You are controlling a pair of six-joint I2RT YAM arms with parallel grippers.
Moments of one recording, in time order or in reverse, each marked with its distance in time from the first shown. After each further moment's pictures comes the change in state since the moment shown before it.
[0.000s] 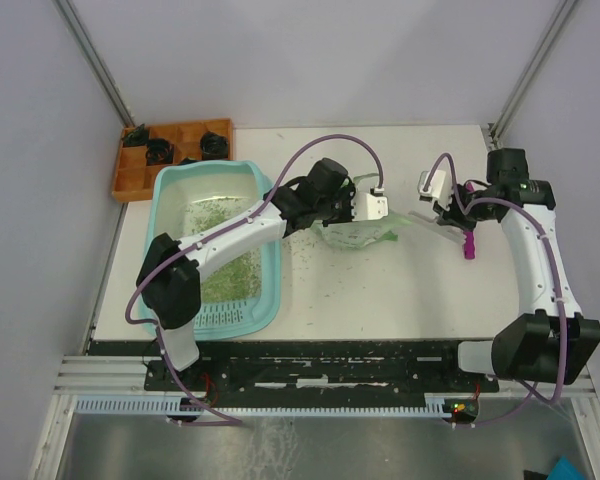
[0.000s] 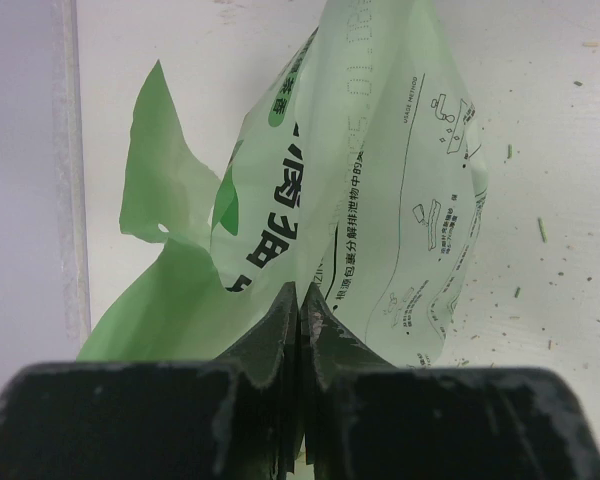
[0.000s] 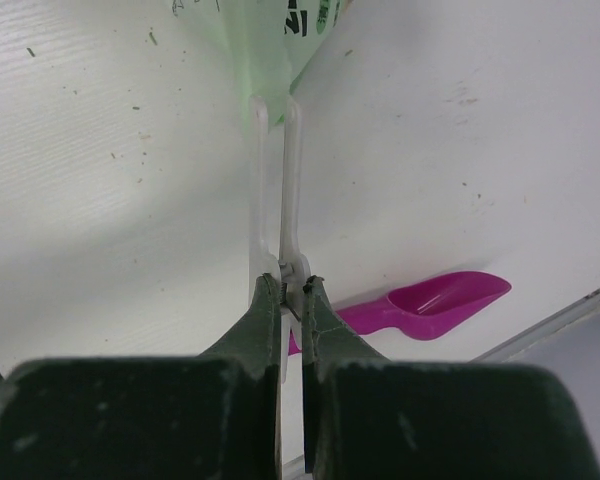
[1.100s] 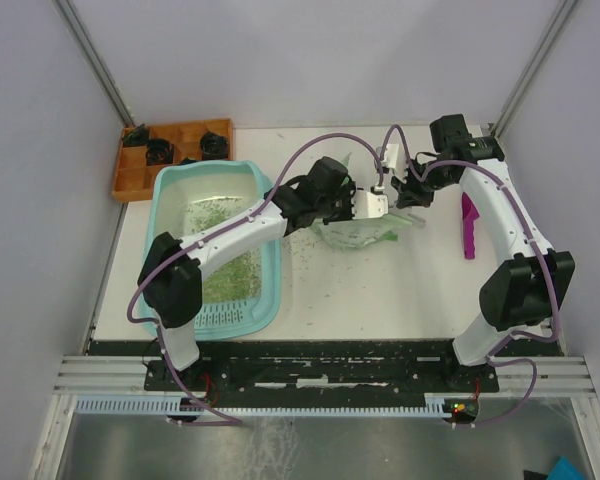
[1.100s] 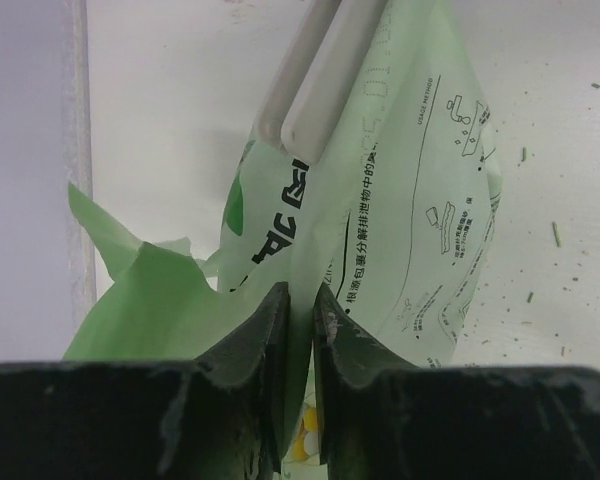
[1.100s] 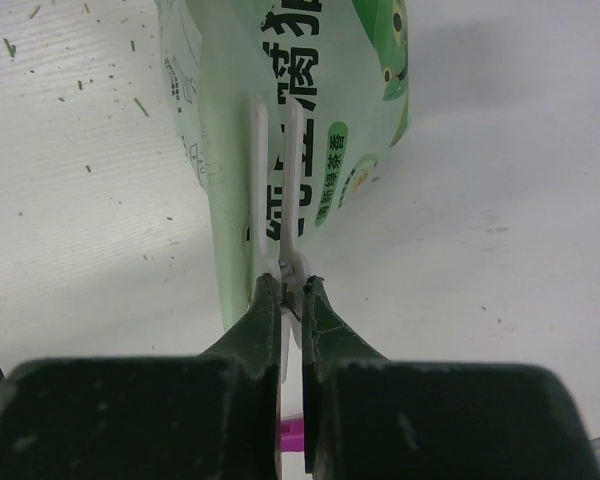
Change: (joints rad) left arm 0.006 0.011 0.008 0.013 -0.010 0.004; right arm 0.261 0.307 0.312 -0.050 0.013 0.183
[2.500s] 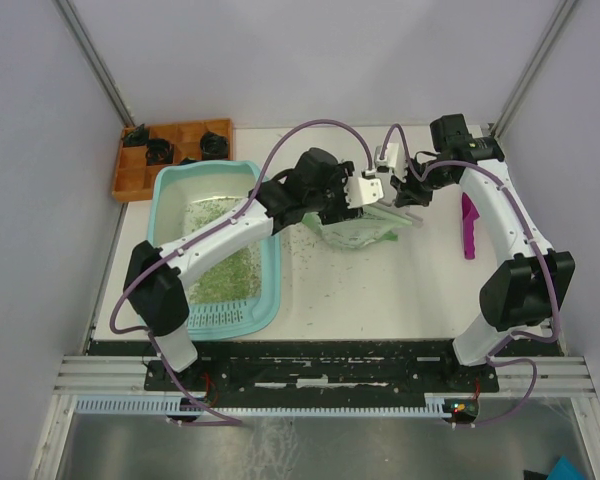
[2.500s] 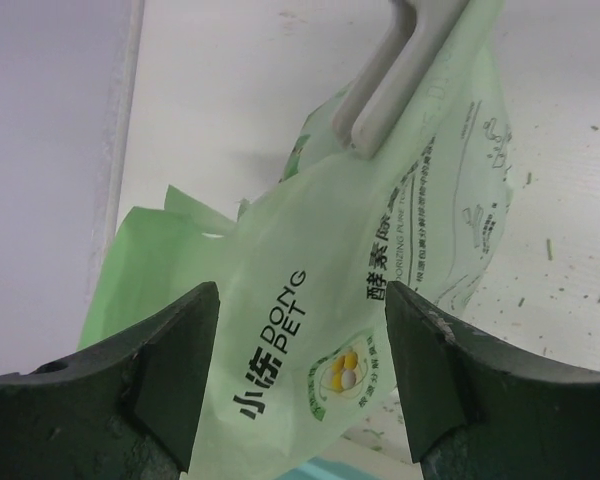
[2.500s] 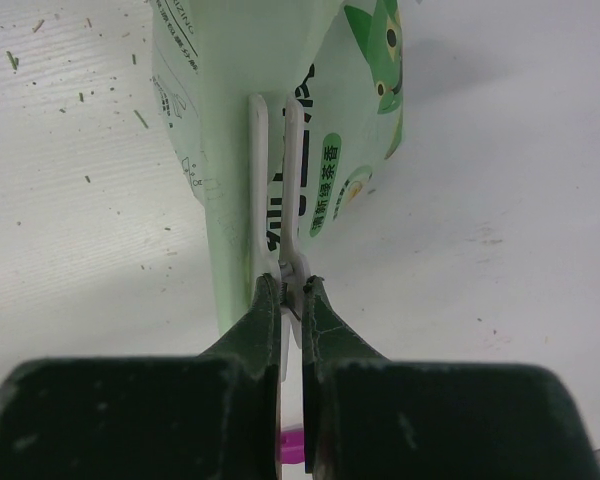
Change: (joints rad) left arm 0.013 -0.089 0.007 -0.014 -0.038 -0.091; right arm 0.000 -0.002 -0.006 0.022 -0.014 -0.002
